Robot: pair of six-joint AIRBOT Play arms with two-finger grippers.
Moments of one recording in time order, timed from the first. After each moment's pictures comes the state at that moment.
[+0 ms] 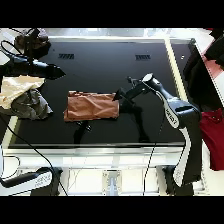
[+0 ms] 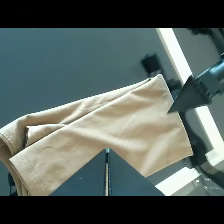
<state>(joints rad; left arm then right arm) 0.06 -1.30 1.51 0.97 -1.25 -1.09 0.24 -2.12 1.76 -0.65 1.35 1.50</state>
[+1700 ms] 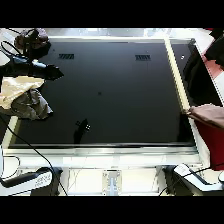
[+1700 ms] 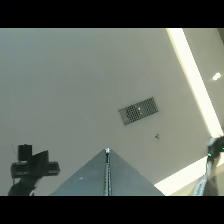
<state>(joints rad) 0.06 -1.30 1.51 1.01 -1.25 -1.14 -1.04 -1.08 1.39 -1.44 1.58 1.43</state>
